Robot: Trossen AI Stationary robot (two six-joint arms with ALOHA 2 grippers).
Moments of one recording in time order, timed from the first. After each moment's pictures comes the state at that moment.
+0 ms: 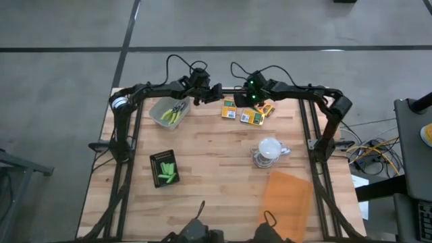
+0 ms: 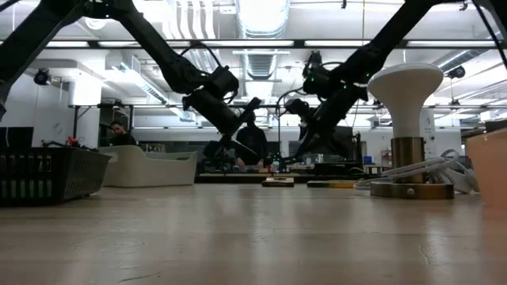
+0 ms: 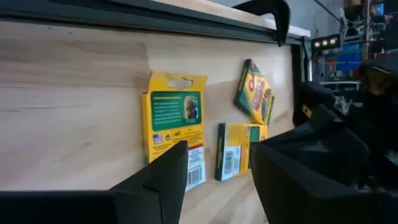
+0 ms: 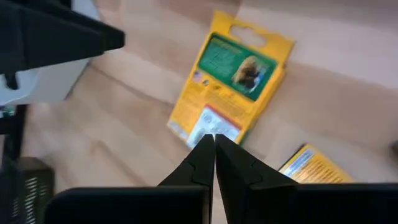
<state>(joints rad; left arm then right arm) 0.67 1.94 1.31 0.00 0.35 -1.02 -0.71 1.80 1.11 -0.22 -0.37 0.70</state>
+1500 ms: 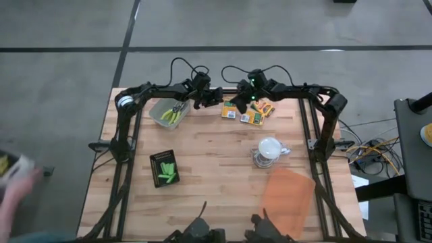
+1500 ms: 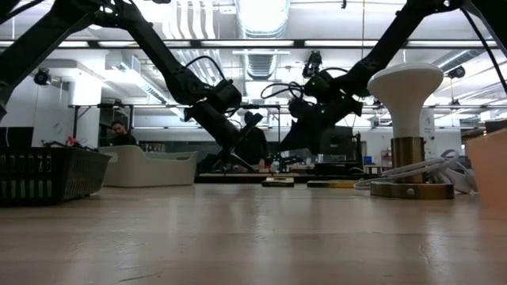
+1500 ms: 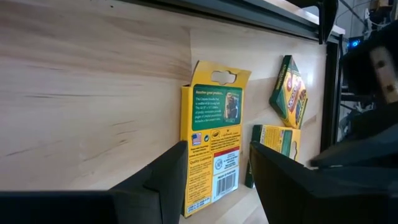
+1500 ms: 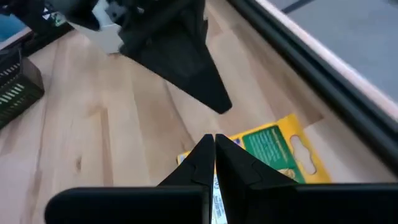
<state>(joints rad) 0.67 2.02 1.31 0.00 0.34 -1.05 -0.74 1.88 1.08 0.10 -0.55 0.05</state>
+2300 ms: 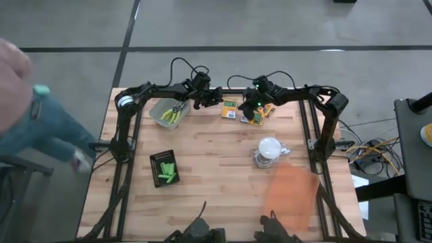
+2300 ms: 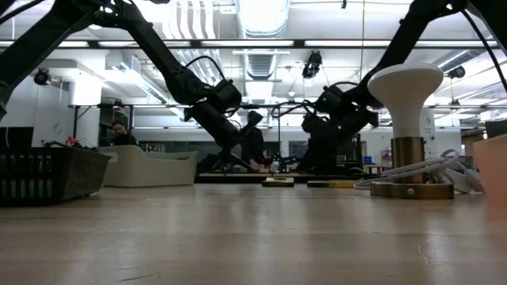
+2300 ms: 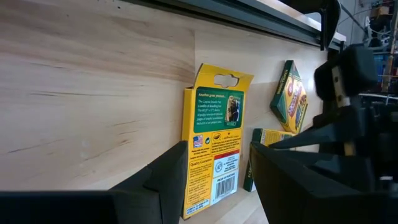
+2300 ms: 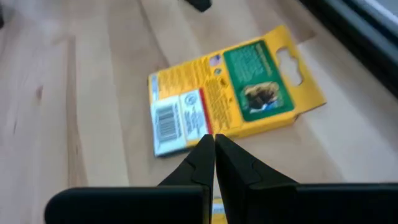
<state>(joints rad) 0.67 2.02 1.31 0.00 0.33 -1.08 -0.80 1.87 0.94 0.10 -0.53 -0.13</state>
